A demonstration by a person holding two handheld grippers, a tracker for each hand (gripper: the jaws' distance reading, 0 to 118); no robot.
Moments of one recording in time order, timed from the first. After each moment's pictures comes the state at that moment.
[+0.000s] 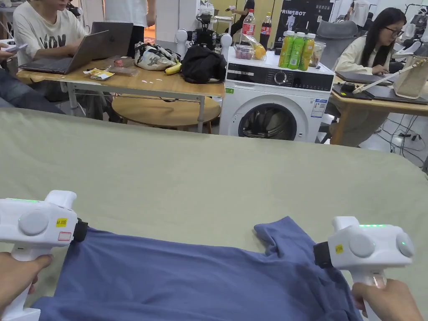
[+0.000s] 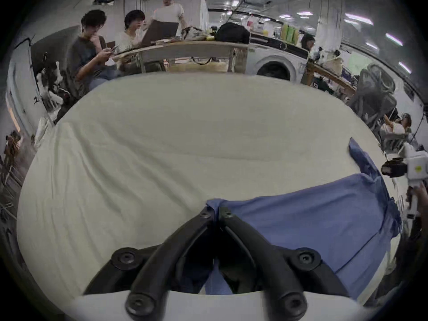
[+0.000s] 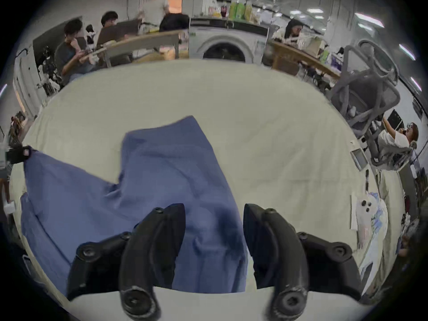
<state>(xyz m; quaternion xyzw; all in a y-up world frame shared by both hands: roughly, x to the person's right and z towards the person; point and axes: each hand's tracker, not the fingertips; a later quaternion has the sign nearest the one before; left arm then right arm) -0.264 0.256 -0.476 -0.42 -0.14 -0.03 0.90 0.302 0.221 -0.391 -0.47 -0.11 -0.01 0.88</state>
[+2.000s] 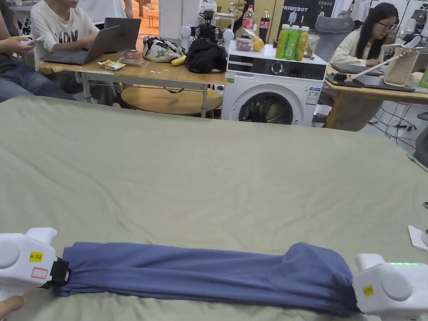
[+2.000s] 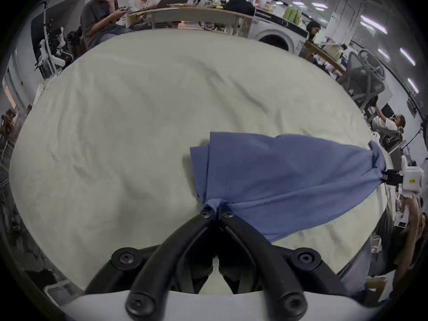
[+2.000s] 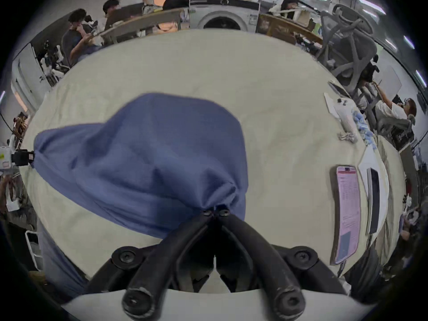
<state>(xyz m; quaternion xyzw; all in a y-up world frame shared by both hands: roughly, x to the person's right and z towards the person) -0.327 0.209 -0.281 -0.51 -0.14 0.01 0.85 0.274 0.194 -0.146 -0.52 -0.10 -0.03 0.85</state>
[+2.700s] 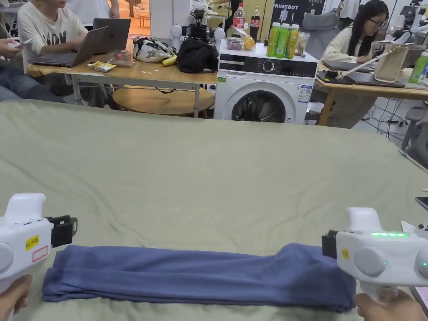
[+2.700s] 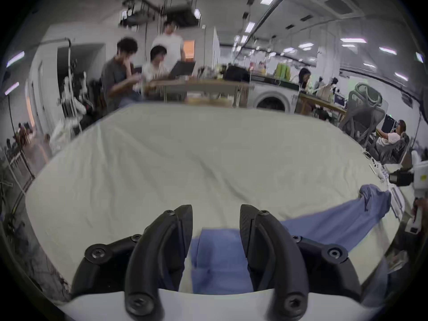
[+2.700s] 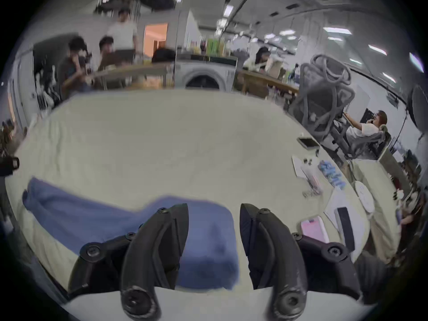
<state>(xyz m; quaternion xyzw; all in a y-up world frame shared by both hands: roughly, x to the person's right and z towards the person) -0.294 0.279 -0.245 -0.26 -0.11 -0.01 0.96 0.229 0.268 -0.158 -0.31 -0.18 -0.01 0.93</state>
